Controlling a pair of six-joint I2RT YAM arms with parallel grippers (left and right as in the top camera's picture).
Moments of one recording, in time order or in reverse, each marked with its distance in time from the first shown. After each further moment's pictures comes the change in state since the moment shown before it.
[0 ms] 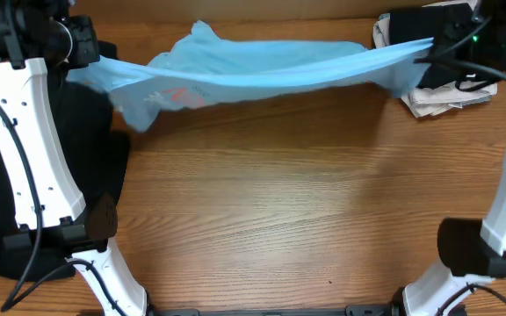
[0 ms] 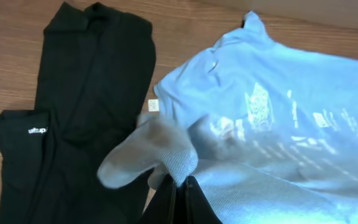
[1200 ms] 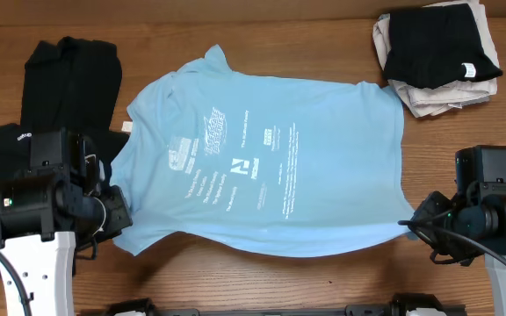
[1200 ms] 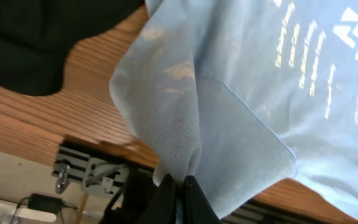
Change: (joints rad) left arm -0.008 -0.922 -1.409 0.057 -0.036 -0.218; right arm 0.000 -0.830 -1.308 0.005 0.051 0.342
